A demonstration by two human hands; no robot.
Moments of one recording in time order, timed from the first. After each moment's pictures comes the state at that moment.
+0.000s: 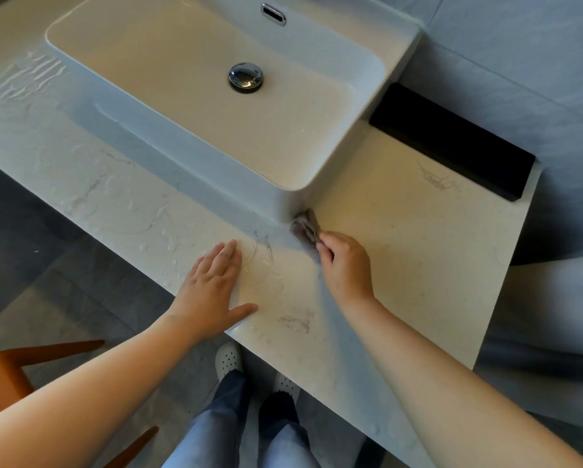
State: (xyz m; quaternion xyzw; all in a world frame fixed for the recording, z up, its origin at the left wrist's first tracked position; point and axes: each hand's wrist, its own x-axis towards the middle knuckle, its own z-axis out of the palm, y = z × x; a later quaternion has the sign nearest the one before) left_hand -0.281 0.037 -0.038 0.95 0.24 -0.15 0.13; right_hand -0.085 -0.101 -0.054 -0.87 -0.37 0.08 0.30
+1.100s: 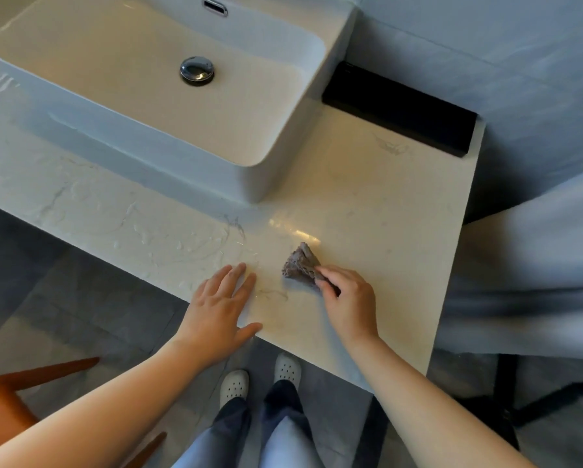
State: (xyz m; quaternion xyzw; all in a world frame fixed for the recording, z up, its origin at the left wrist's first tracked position) left_hand -0.299 -0.026 -0.042 0.97 0.16 -0.18 0.10; right_hand -0.148 -0.205 -0.053 -0.89 -0.27 0.07 0.35
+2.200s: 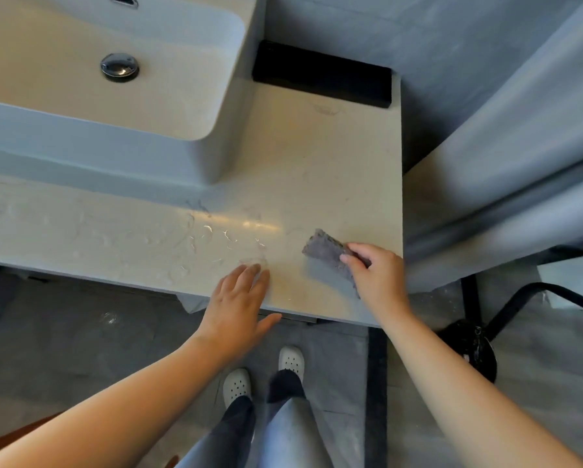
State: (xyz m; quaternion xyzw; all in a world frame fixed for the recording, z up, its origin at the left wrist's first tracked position) left_hand -0.310 -0.069 -0.039 0.99 0.02 -0.12 0.12; right_hand -0.187 -0.275 -0.012 -0.92 -0.10 0.05 0.38
